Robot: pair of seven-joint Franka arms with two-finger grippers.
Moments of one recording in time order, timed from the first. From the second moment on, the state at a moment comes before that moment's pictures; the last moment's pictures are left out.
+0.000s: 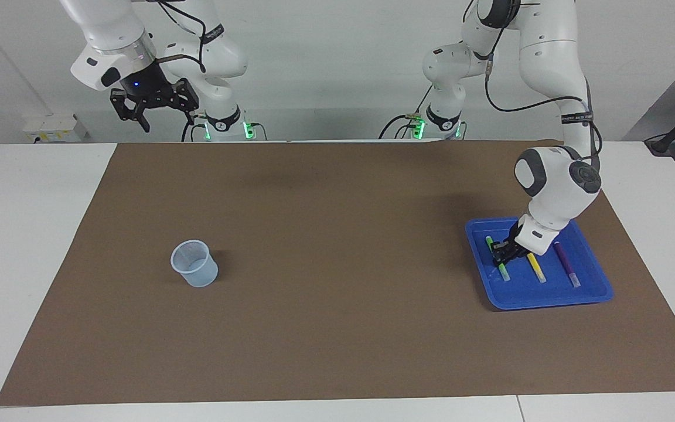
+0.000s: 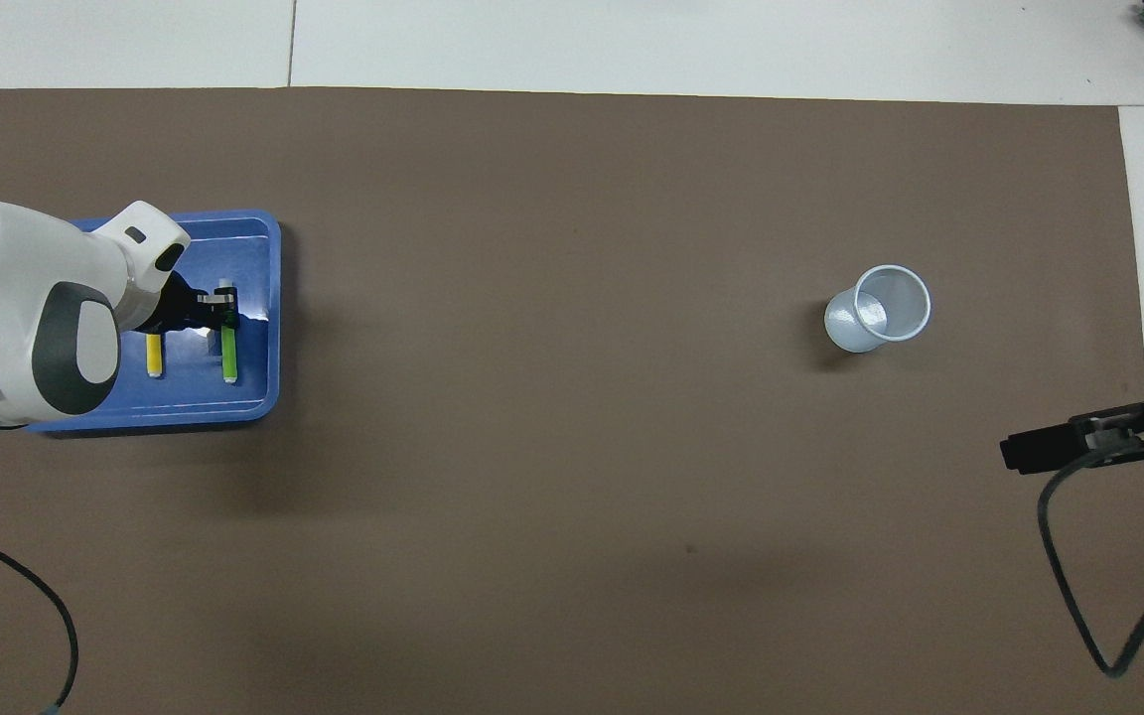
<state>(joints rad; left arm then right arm) 0.20 0.35 -0.21 -1.94 -0.07 2.30 -0.02 -0.02 -0.21 0.06 -1.77 0.05 1.46 -0.11</state>
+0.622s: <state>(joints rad) 0.20 0.33 -0.22 -1.77 -0.14 2.07 -0.02 -0.01 -0.21 0.06 -1.78 0.12 1.49 -0.11</state>
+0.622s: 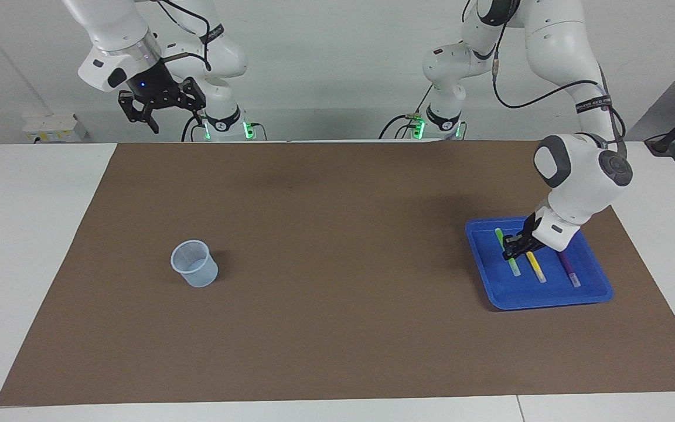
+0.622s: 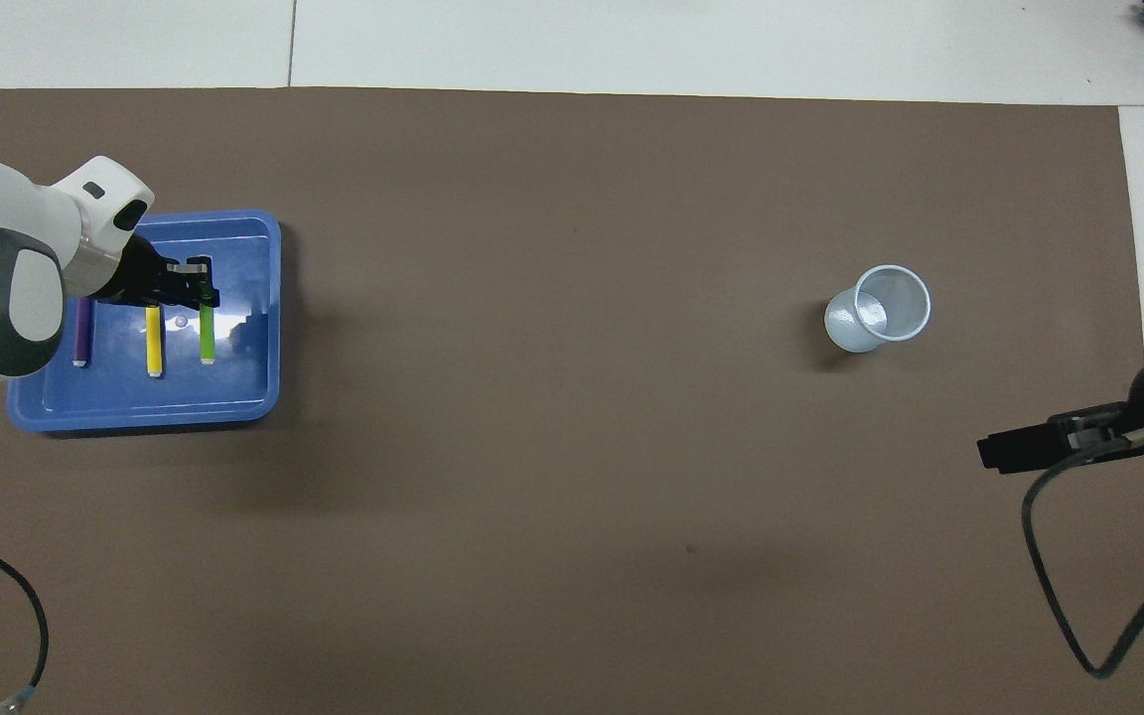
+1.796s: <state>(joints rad) 0.06 0.30 -0.26 -1.73 -0.59 1.90 -0.90 0.19 -0.15 0.07 -1.96 0.54 1.90 0.25</state>
